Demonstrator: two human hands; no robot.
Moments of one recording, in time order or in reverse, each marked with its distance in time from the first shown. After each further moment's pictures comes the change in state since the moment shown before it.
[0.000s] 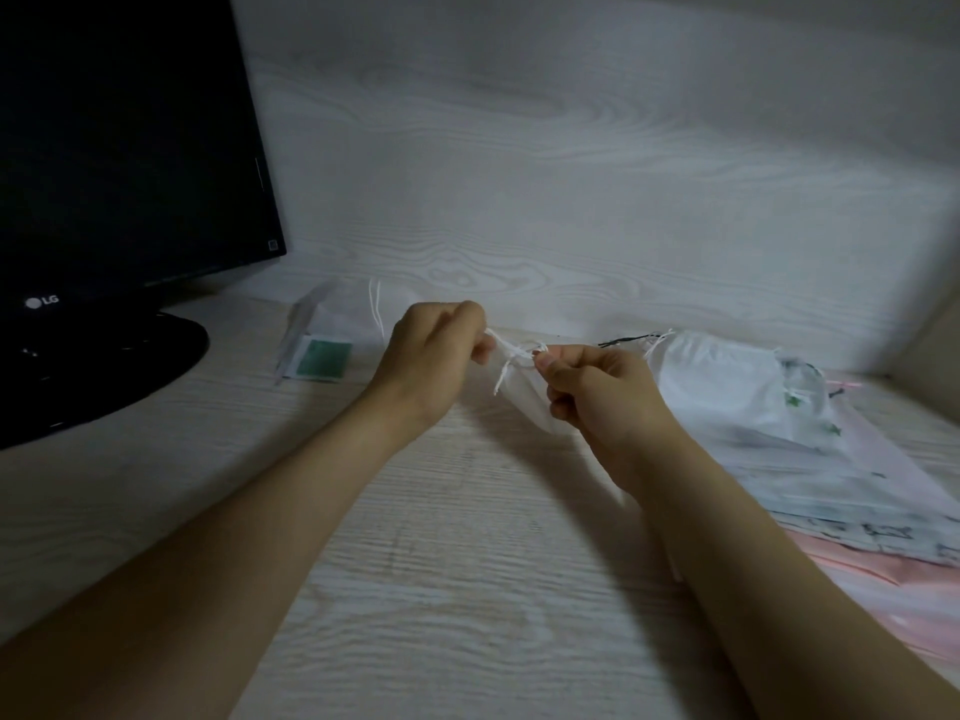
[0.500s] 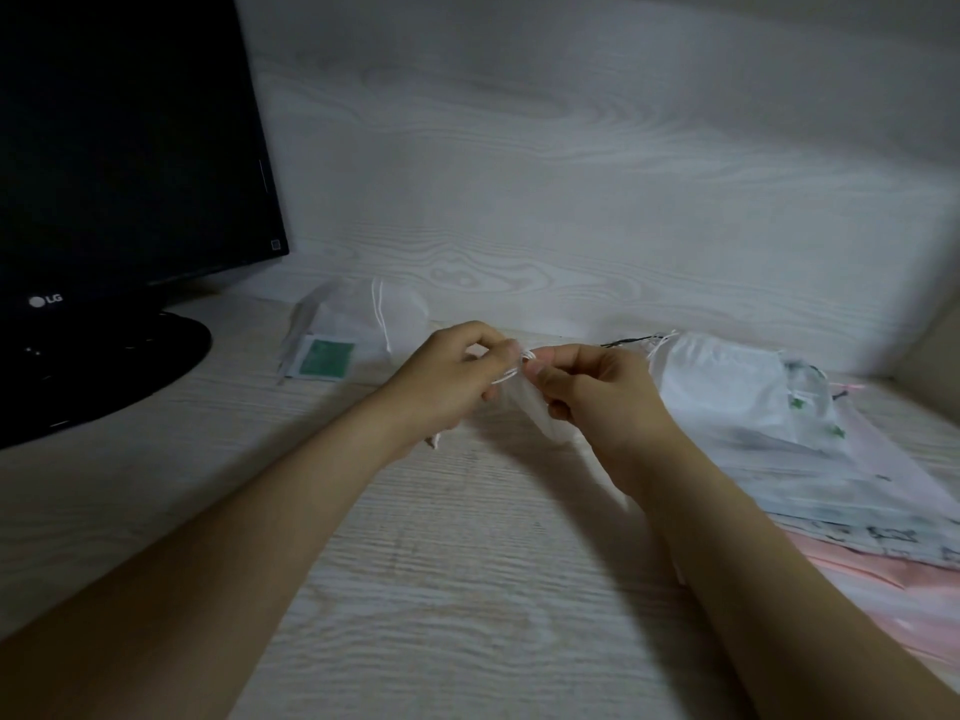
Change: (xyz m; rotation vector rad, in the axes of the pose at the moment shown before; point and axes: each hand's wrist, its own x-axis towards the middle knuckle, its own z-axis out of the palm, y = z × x) left_hand -0.005 -0.007 0.001 0.057 -0.253 -0.119; right_hand -0.005 -0.001 0.001 -0.083 -0.038 -0.069
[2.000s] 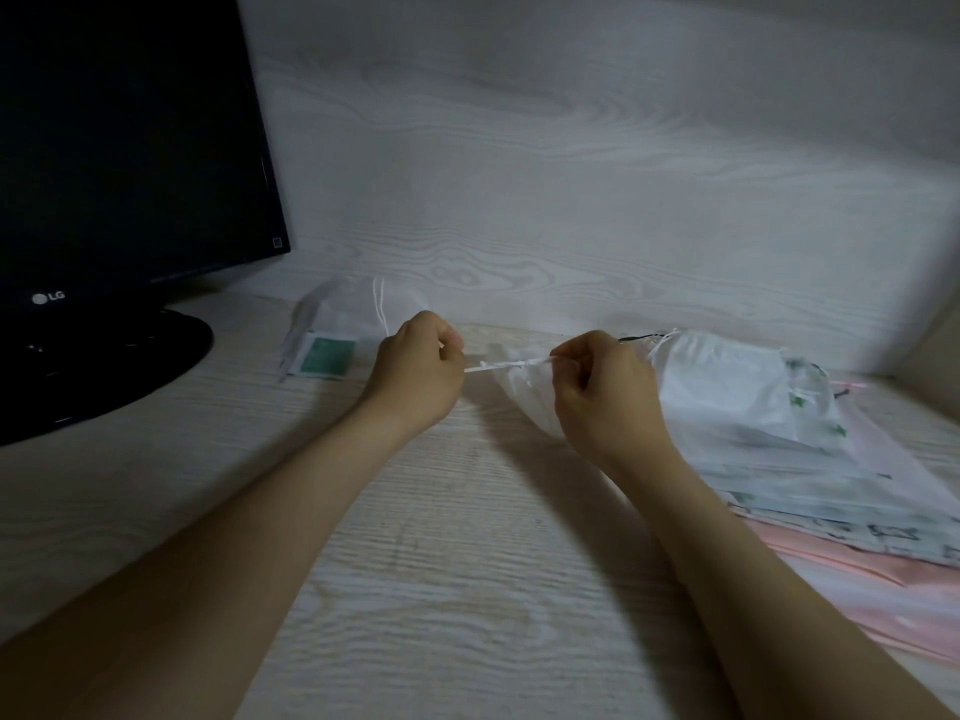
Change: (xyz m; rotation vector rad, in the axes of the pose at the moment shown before) left_hand 0.014 -0.022 -0.008 0.352 0.368 -0.004; right_hand 0.006 0.007 0.000 -0.752 0.265 -0.280
